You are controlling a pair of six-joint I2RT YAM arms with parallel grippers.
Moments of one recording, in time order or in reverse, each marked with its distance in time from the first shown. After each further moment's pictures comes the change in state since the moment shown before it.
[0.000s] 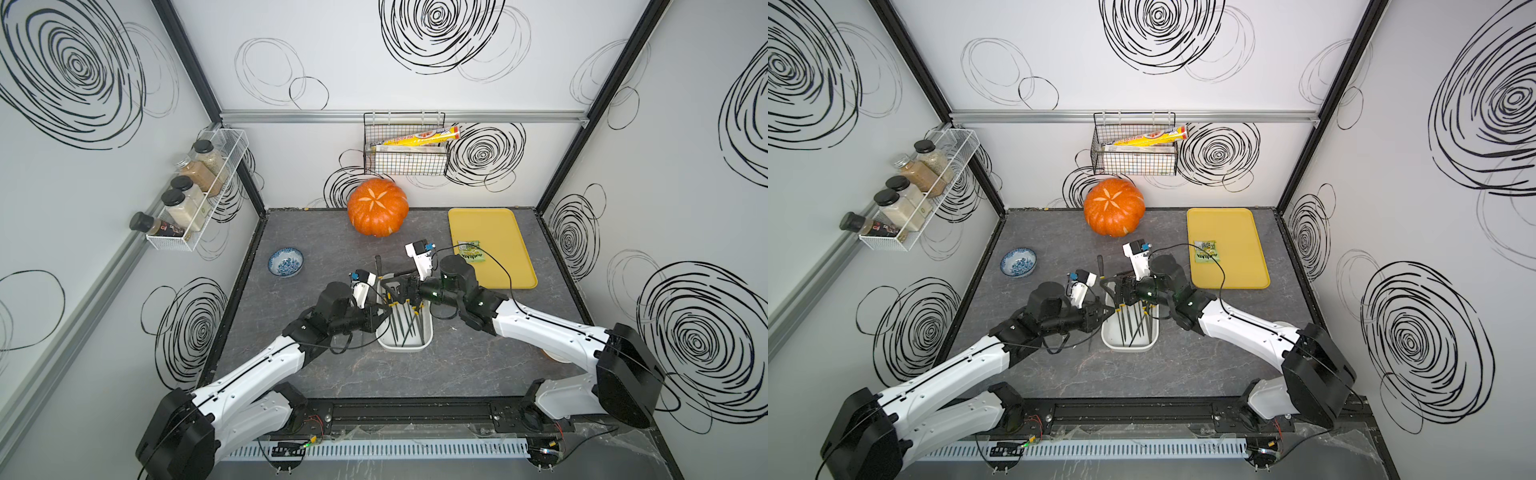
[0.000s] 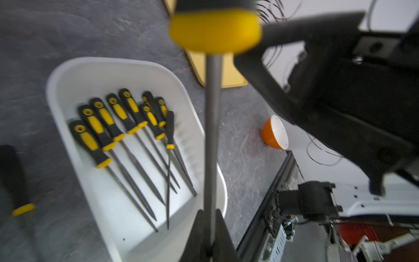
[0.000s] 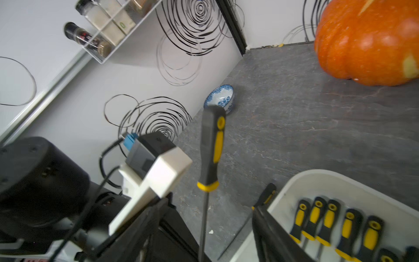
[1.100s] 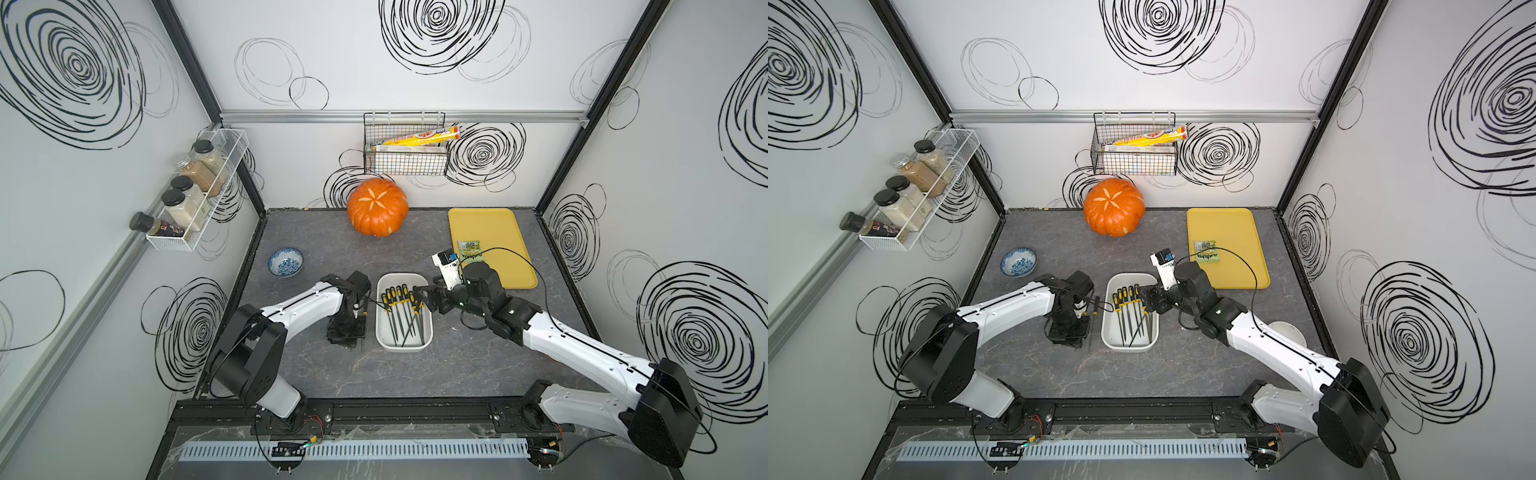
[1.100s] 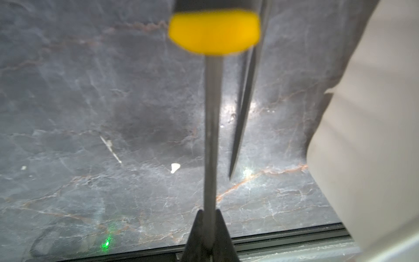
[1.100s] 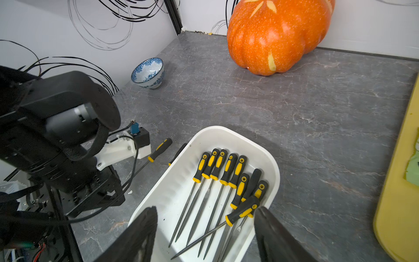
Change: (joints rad) left arm 0.081 0.534 0.335 -0.887 -0.167 0.090; right arm -0.096 -0.227 -0.130 -0.275 0.150 -0.256
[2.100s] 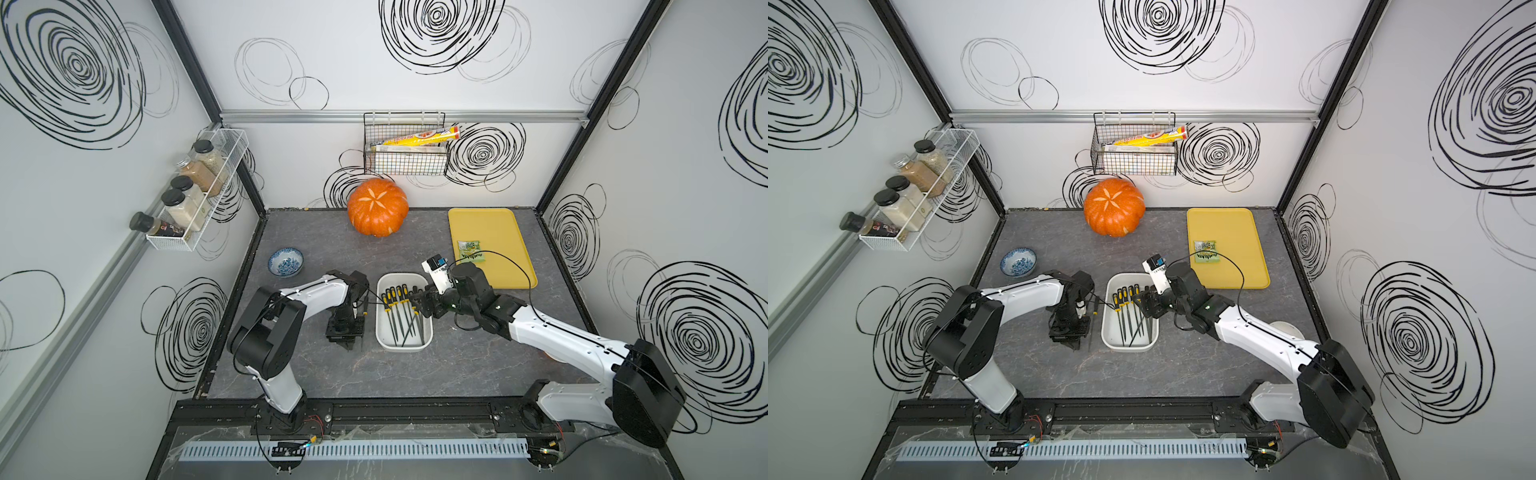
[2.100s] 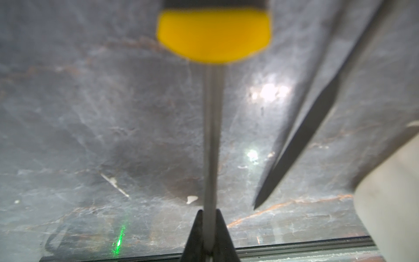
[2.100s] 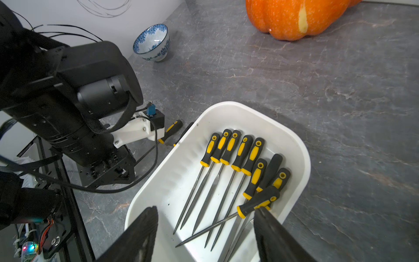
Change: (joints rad) left arm 0.053 0.147 0.023 -0.001 0.009 0.078; right arm 0.000 0.128 0.000 0.016 -0.098 -0.003
